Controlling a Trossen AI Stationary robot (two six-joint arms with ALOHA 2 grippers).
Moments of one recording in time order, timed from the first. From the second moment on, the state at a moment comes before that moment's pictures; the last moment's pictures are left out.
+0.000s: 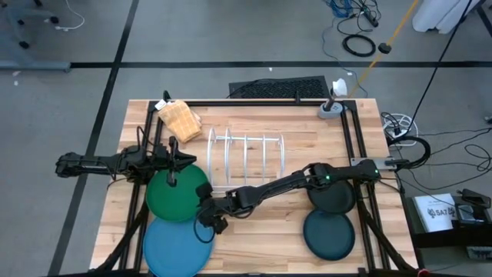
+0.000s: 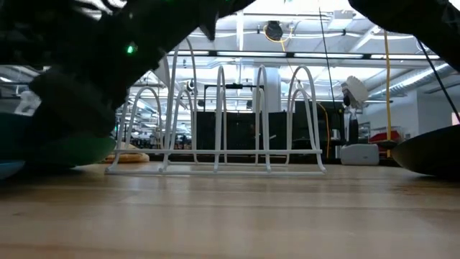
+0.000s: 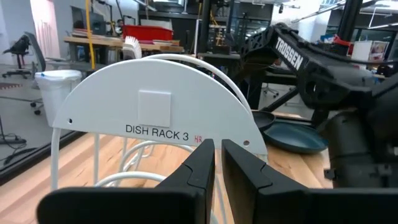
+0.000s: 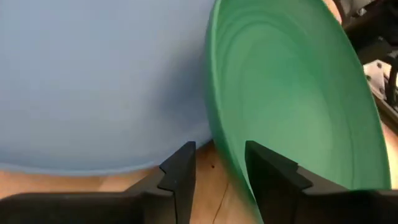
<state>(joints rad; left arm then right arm) -0.01 0.11 0.03 0.14 -0.08 -0.07 0.26 2.62 2.27 -0.34 0.21 -0.48</state>
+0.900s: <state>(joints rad) -0.01 0.11 0.03 0.28 -0.04 -0.07 0.27 2.65 2.27 -0.30 0.34 -0.70</state>
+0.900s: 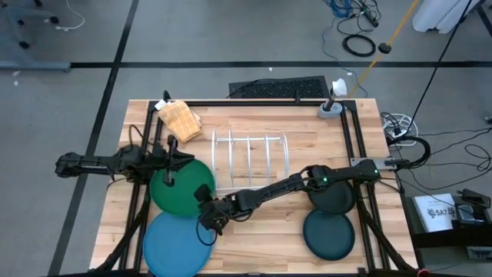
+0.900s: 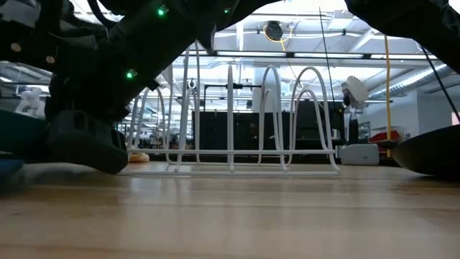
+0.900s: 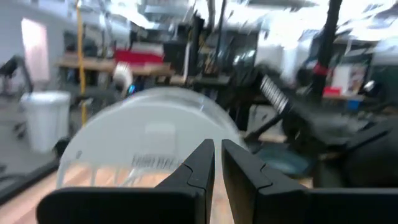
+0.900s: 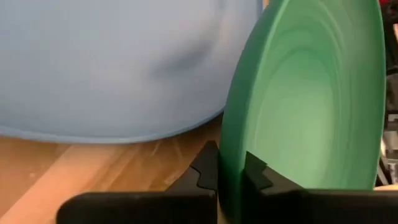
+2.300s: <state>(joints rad) -0.01 0.11 0.17 1.00 0.28 -0.13 0.39 2.21 2.27 -0.44 0.38 -0.71</state>
